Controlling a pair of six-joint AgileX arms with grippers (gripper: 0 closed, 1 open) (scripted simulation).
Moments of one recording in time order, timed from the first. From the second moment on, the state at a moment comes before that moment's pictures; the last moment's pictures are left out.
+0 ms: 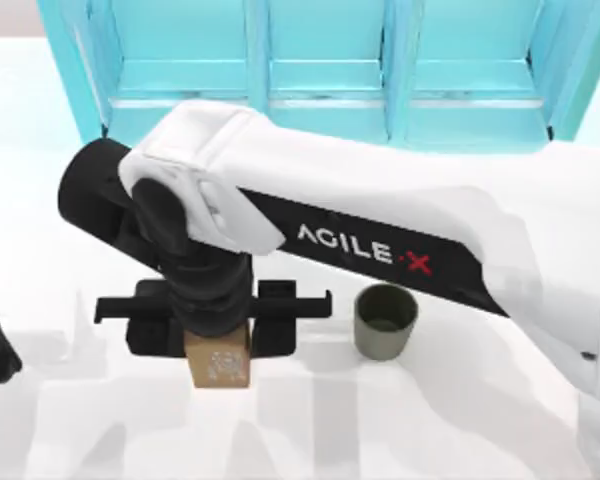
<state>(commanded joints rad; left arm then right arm) 0.00 0.00 0.00 0.00 0.00 0.00 1.01 2.32 2.06 -1.24 0.09 1.03</state>
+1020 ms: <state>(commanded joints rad) 0.00 0.00 0.00 0.00 0.00 0.00 0.79 1.89 1.64 -1.25 0.07 0.80</state>
